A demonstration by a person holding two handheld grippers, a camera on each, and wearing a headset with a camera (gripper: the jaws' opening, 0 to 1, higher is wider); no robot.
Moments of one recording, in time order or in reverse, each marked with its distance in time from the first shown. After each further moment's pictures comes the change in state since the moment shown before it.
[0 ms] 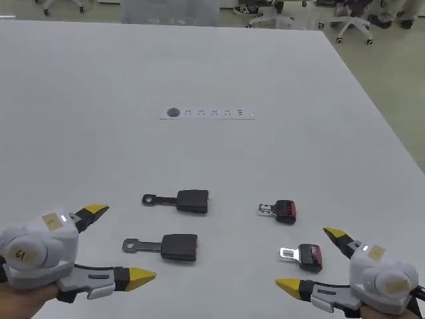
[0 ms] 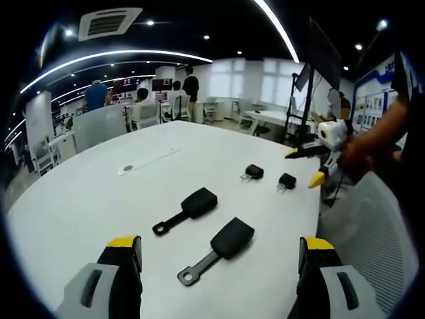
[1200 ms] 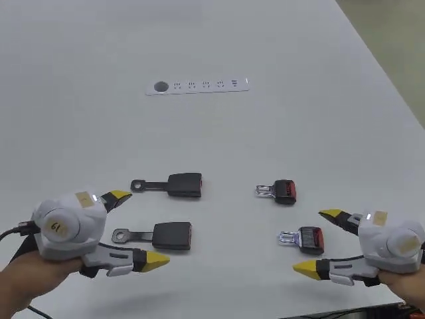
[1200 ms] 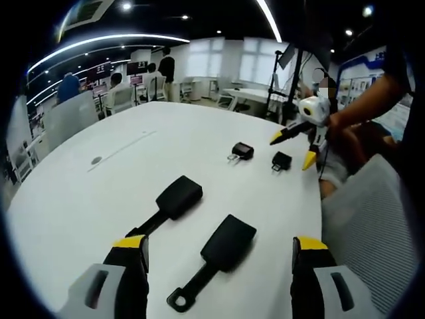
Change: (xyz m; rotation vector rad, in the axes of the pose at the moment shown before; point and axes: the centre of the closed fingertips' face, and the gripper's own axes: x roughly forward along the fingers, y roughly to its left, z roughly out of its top) left arm 0.070 -0.005 -0.018 0.060 0.158 -0.151; right arm 0.011 -0.025 -0.037 -0.059 0.160 0.210
